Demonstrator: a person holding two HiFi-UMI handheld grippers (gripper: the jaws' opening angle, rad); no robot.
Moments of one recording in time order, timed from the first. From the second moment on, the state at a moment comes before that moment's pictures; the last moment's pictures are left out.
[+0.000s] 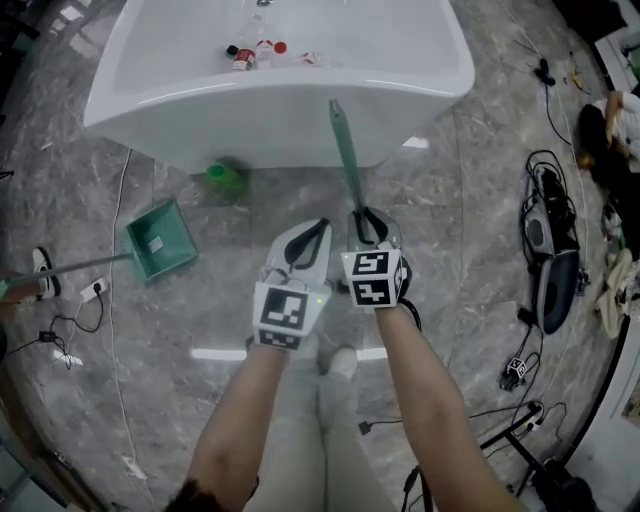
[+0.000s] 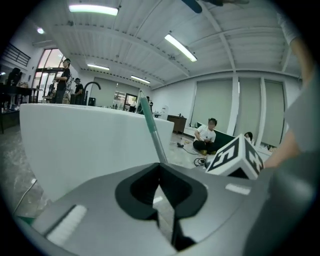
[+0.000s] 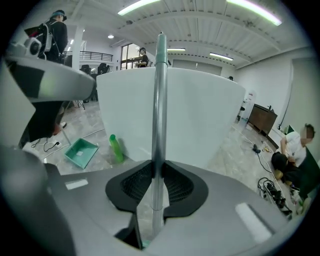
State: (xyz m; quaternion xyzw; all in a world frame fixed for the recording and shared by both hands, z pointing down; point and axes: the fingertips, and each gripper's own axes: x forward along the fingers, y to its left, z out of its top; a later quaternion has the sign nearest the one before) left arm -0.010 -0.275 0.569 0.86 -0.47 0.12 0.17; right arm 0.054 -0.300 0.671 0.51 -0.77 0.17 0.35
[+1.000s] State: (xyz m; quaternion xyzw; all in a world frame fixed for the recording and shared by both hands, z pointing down) left arm -0.085 -0.324 0.539 0.83 -0.53 0.10 0.17; right arm -0.006 -0.401 0.647 0.51 -0.75 0.16 0.38
